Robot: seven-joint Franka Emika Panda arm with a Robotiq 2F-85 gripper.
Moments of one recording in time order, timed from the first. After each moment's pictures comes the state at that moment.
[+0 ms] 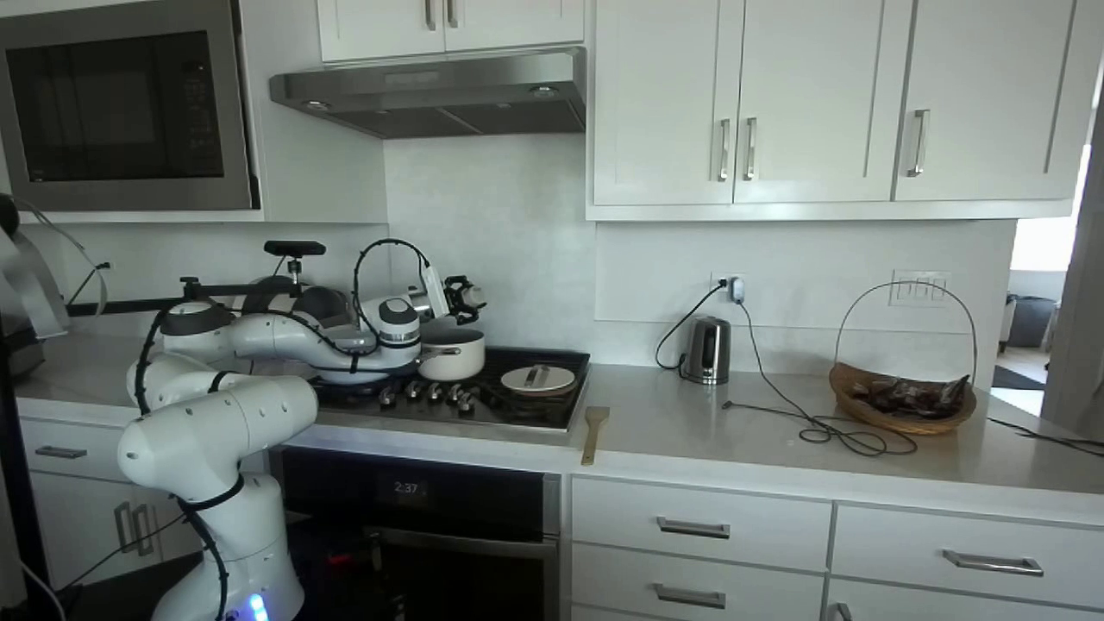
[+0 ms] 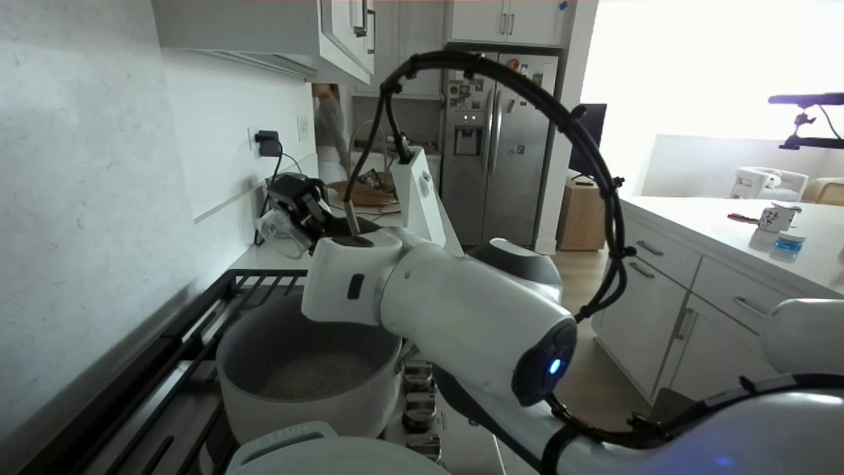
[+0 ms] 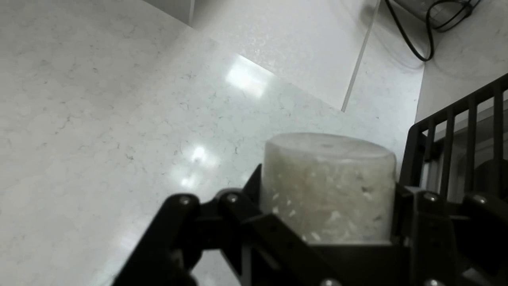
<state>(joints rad) -1.14 -1.47 1.47 -2.25 0.12 3.45 -0.76</state>
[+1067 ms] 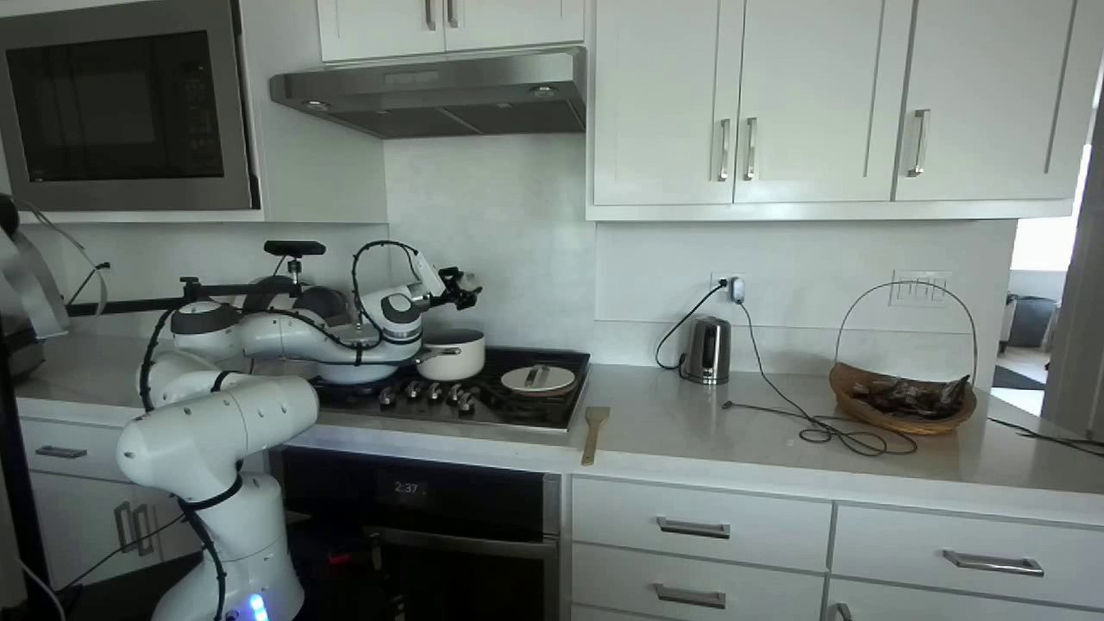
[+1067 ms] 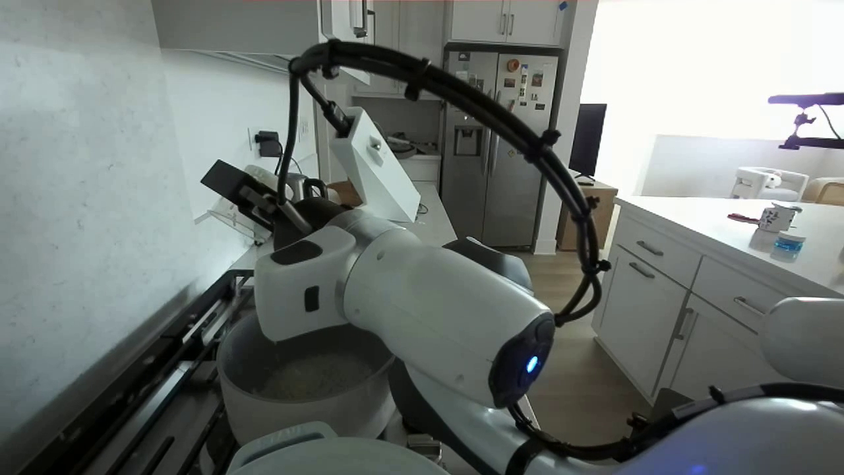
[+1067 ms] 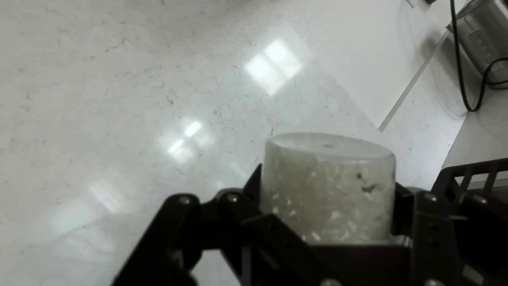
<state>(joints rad) -1.19 -1.47 1.48 -2.12 0.30 3.45 -1.26</state>
